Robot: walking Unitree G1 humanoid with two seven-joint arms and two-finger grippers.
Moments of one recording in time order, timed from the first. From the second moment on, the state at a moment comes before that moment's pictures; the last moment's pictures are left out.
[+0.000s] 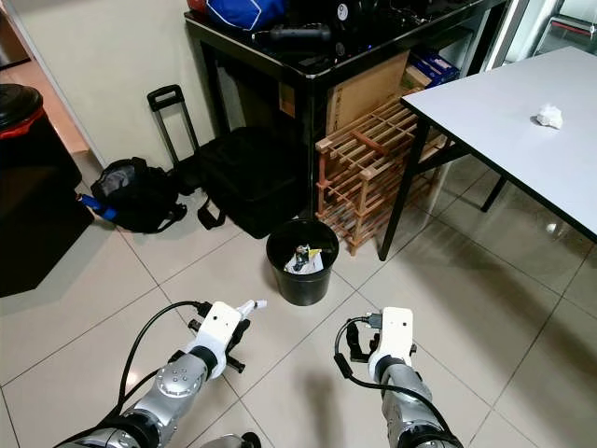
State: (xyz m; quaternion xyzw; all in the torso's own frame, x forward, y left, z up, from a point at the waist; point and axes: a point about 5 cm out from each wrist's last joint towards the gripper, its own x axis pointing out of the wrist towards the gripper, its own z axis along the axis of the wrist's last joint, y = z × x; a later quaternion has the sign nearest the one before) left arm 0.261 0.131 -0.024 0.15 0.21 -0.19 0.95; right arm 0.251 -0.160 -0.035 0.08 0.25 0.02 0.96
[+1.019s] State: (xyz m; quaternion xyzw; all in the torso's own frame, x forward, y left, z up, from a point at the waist) left arm 0.261 0.132 -0.025 0.15 0.22 -0.18 0.95; right arm 0.251 -0.158 -0.036 0.07 0.26 0.03 0.96
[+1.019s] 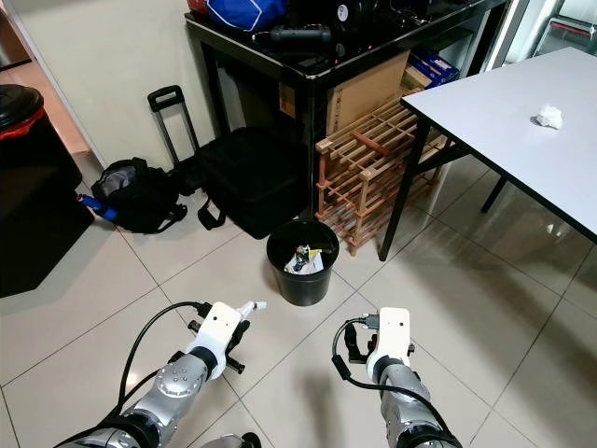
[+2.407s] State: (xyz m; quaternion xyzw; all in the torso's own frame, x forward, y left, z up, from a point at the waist) left arm 0.270 0.117 -0.019 0.14 0.21 -0.19 0.95; right arm 0.259 -0.142 -0.030 0.05 0.25 0.06 0.97
